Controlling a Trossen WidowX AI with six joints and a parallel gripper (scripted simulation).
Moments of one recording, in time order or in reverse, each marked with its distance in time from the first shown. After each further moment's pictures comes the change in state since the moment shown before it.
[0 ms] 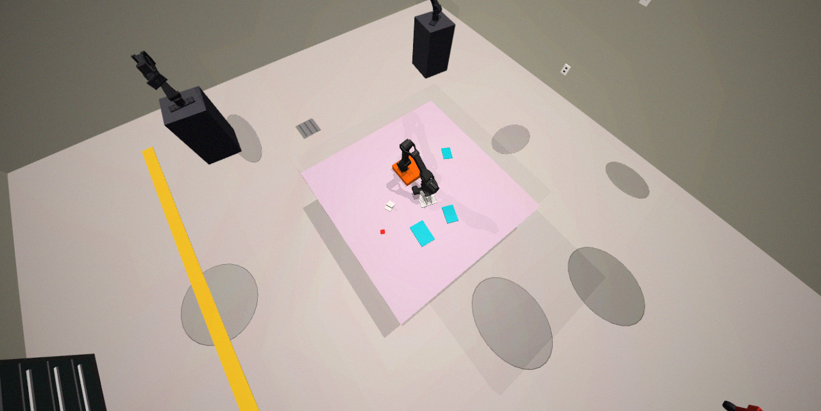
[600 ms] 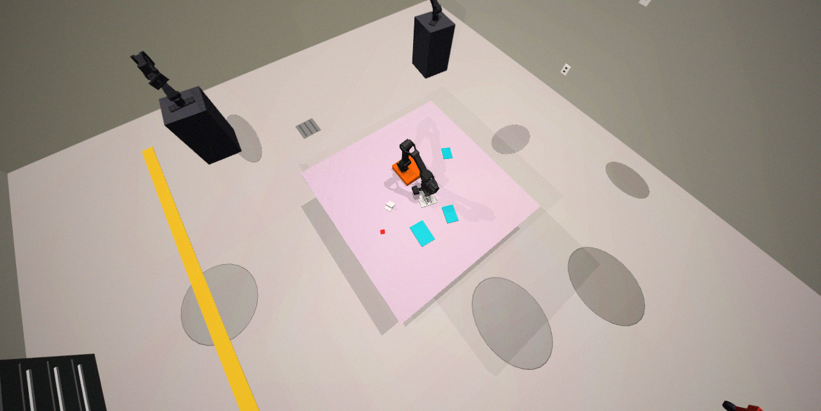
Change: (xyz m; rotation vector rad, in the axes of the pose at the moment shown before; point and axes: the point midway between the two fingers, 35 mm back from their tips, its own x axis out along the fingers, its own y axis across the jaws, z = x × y) arm 0.000 0.000 0.000 0.000 0.000 0.000
